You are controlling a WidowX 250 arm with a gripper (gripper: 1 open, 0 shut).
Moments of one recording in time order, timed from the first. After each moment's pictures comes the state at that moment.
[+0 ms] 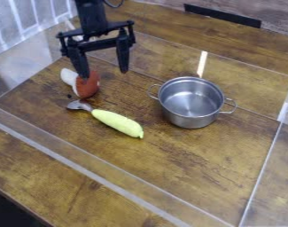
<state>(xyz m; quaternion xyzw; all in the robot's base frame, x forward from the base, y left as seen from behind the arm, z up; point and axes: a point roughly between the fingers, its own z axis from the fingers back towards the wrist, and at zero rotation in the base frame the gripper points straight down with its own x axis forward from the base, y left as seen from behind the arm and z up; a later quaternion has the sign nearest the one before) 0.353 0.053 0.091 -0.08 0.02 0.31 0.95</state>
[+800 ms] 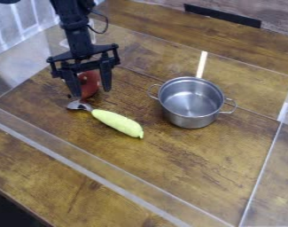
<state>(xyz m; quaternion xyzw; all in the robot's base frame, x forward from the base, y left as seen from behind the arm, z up) 0.353 0.071 0.052 -0.08 0.02 0.35 0.93</state>
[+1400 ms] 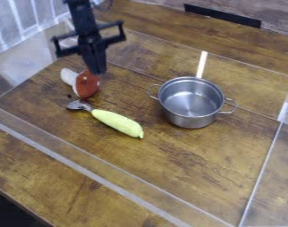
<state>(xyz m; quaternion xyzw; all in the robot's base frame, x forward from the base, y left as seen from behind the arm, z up) 0.364 0.052 0.109 -0.11 0.03 0.35 0.93</state>
